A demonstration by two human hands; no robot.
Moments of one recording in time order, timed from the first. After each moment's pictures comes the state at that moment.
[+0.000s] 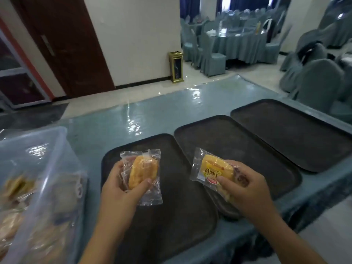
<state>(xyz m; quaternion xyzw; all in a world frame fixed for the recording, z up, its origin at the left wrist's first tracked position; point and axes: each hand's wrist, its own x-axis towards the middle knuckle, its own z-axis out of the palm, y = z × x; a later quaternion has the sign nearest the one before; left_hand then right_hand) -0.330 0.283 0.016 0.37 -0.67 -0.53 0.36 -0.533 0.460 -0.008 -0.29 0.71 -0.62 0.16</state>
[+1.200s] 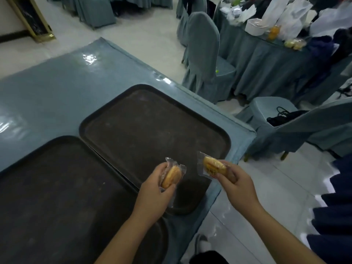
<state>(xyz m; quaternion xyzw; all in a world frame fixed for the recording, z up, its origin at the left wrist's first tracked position) -0.950 0.451 -0.129 0.17 -0.80 -0.58 -0.01 -1.033 0.680 -0.111 -0.04 0.86 -0.51 0.08</state>
